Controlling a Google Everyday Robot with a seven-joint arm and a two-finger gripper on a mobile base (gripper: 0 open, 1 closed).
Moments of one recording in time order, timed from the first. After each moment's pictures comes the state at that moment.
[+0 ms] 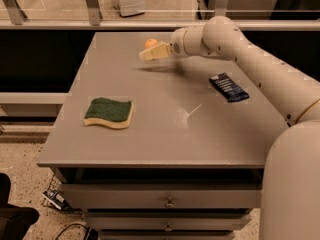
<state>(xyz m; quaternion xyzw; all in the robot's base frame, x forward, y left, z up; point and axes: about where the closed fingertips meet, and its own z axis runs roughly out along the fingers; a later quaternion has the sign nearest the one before) 0.828 -0.033 0.864 -0.33 0.76 0.19 0.53</state>
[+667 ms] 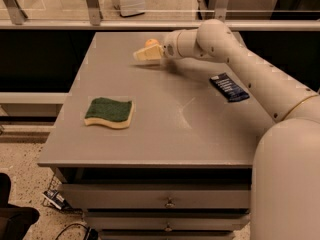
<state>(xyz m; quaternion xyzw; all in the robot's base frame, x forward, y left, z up) 0.834 -0.004 0.855 -0.34 0.74 0.23 0.53</state>
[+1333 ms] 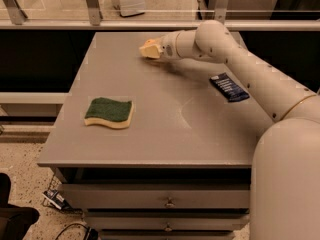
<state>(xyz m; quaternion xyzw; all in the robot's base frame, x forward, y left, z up) 0.834 0.001 0.852 -0.34 0.74 0.23 0.52</state>
